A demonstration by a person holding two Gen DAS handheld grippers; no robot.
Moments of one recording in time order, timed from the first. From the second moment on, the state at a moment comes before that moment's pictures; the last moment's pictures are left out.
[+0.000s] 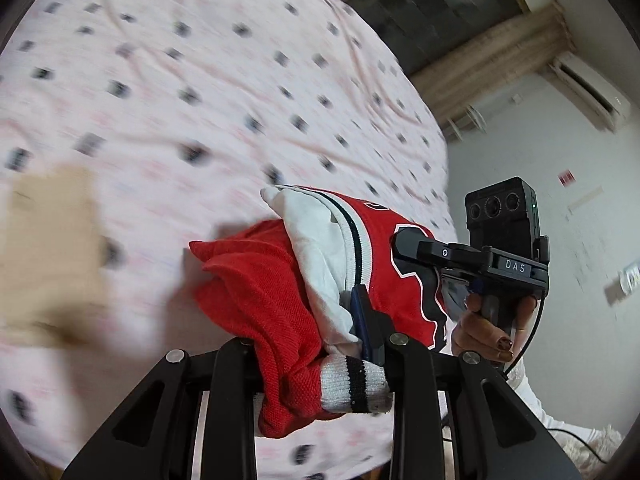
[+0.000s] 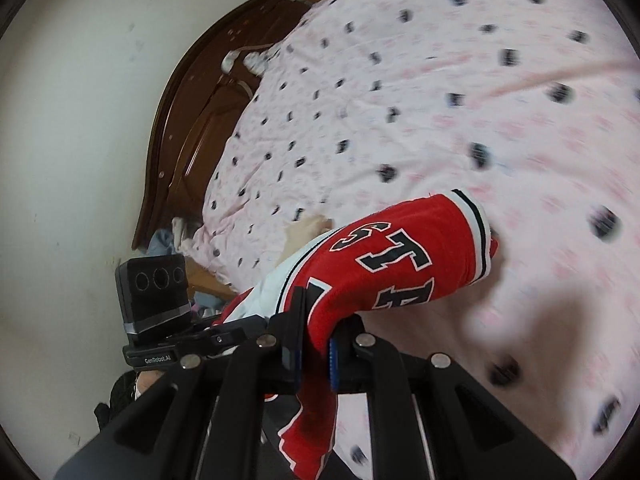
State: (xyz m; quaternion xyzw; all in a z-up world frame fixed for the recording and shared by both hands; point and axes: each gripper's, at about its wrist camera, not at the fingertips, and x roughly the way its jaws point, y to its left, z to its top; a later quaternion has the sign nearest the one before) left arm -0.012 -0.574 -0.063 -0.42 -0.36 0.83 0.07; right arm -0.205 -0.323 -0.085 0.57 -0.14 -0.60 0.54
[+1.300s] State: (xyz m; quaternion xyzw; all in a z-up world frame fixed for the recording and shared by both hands) left arm 0.105 -0.681 -0.183 -0.42 -0.42 0.80 -0.04; right arm -0.127 -0.542 -0.187 0.62 0.03 -0.53 0.58
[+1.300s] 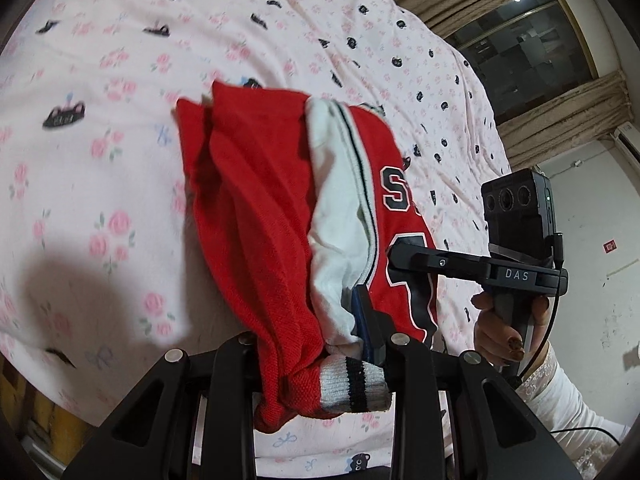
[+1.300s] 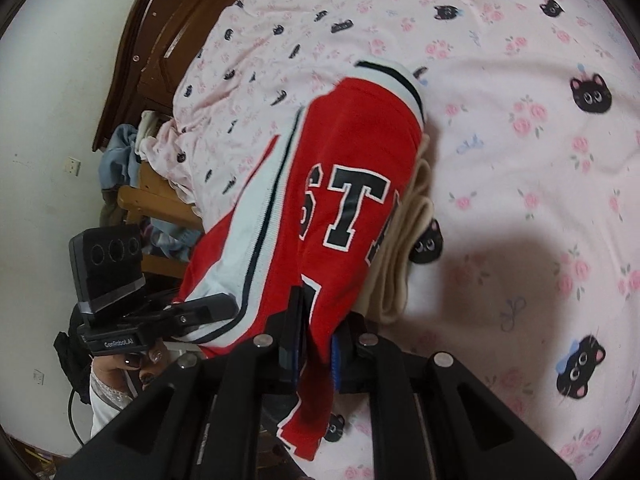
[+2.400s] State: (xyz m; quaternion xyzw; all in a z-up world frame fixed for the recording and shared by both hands) left arm 0.167 -0.516 -0.064 -0.33 -0.14 0.86 -0.36; right arm 0.001 -0.431 -0.084 0.37 0.21 -0.78 0.45
